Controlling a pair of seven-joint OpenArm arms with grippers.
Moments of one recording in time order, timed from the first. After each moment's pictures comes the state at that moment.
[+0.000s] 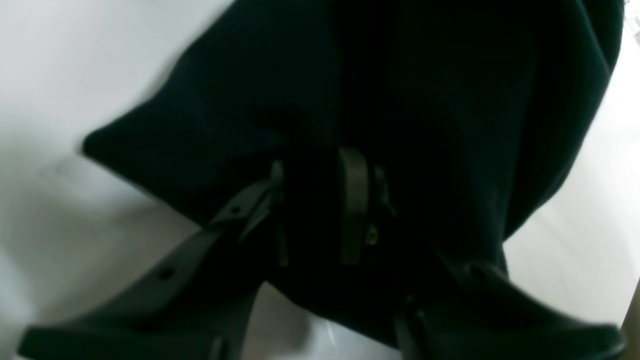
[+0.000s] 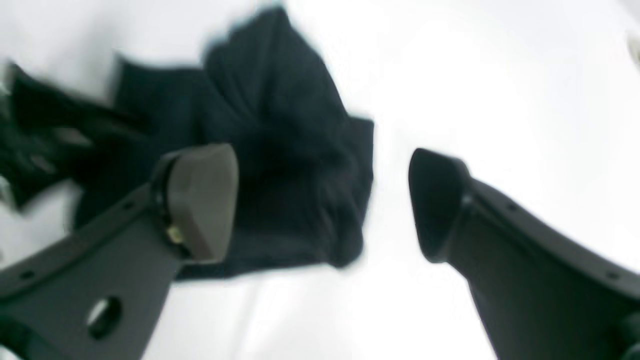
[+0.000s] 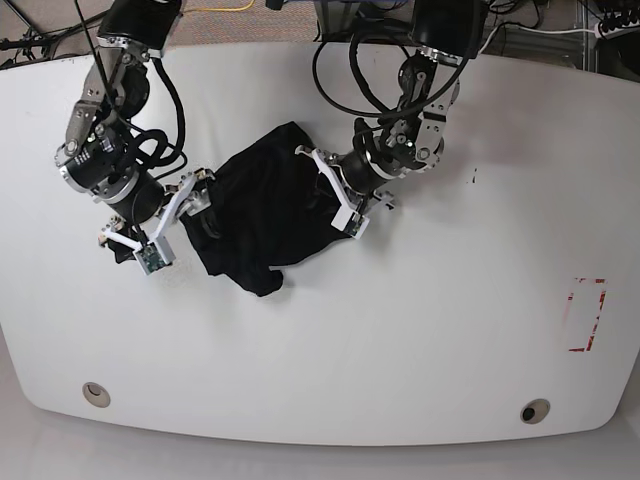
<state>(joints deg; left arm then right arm) 0.1 3.0 13.1 78.2 -14.3 -25.6 28.2 0.8 9.0 18.0 112.1 26.3 41.0 -65.3</state>
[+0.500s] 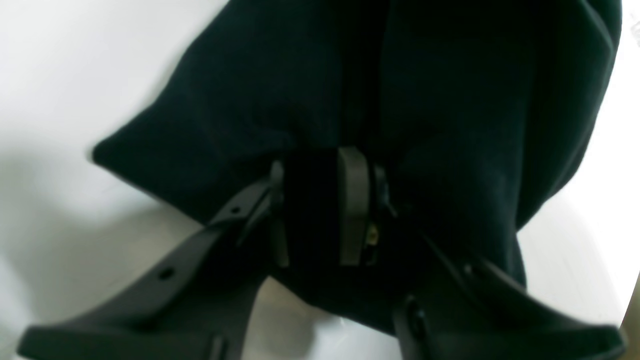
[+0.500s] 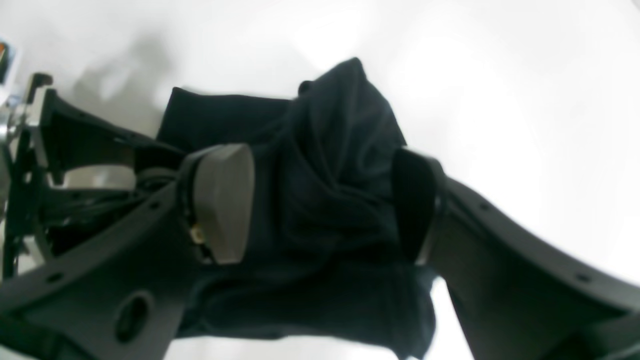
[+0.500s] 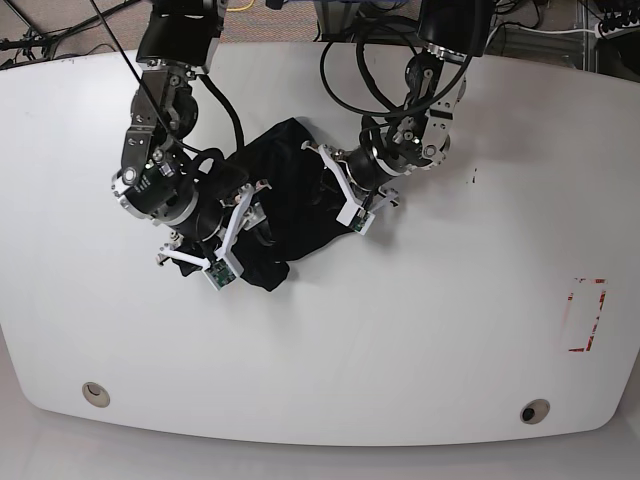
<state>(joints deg) 0.6 1.3 13.2 78.4 -14.9 -26.2 27.6 5.0 1.1 8.7 106.3 13.7 41.1 -64.4</state>
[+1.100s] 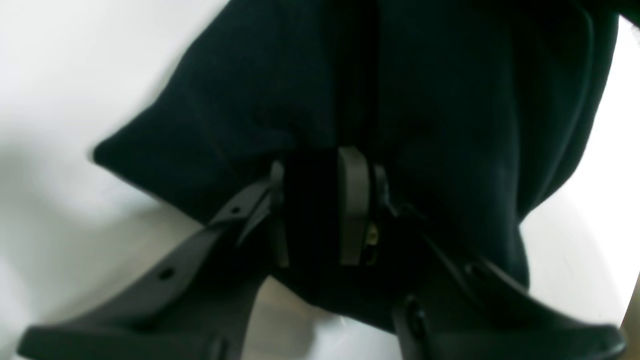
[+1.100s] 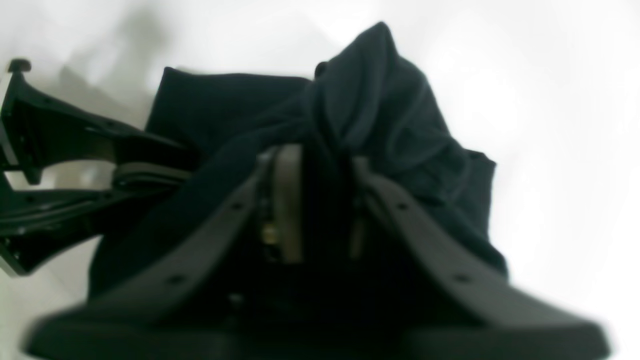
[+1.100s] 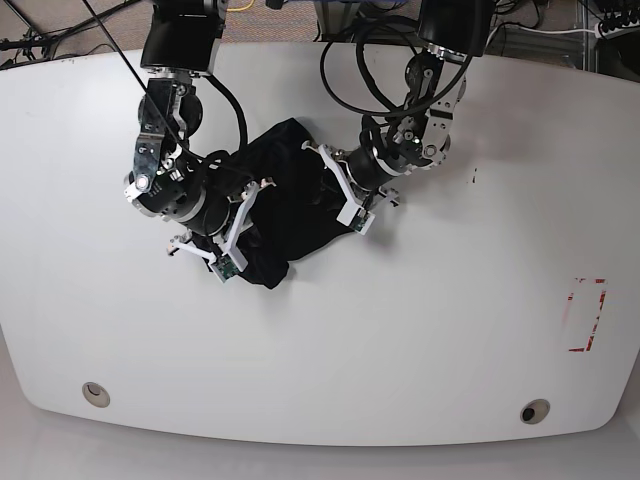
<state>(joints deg) 0.6 1.3 13.2 78.4 -14.9 -26.2 27.6 4.8 2.0 8.4 98.2 12.2 41.1 -58.4</state>
